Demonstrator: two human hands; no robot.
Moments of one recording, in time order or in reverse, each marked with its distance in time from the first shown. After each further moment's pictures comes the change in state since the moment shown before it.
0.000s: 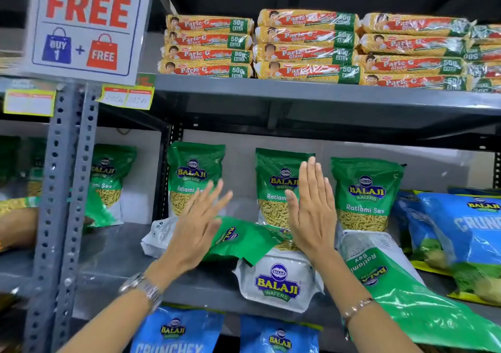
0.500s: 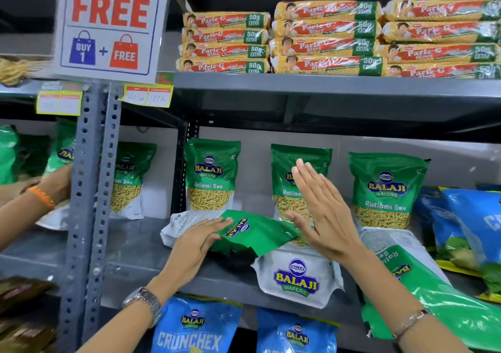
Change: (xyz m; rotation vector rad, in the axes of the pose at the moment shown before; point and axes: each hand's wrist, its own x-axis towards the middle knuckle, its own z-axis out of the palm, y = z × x) left_hand -0.047 -0.038 0.004 -0.138 0.021 -0.062; right_hand -0.004 -0.009 -0.030 0.060 -0.219 -0.350
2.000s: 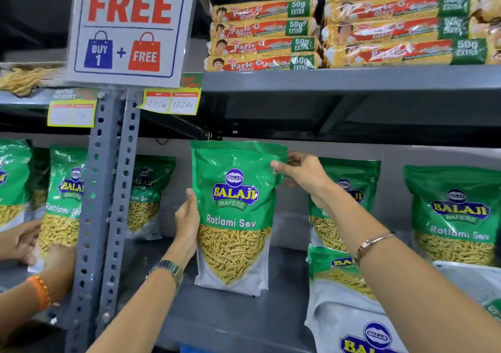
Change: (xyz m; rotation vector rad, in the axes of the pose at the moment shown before) left_hand 0.096 -0.099 -0.029 -0.658 0.533 -0.856; right_hand 0.165 -0.022 0.078 1.101 -0.122 0.672
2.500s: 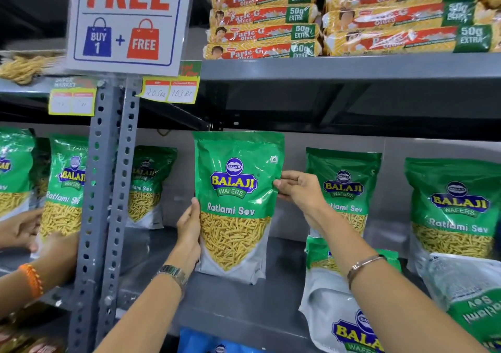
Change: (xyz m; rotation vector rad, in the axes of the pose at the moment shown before) left_hand -0.023 -0.019 -0.003 -0.171 -0.009 -0.182; right_hand -0.018 0.048 0.008 0.175 -0.009 0.009
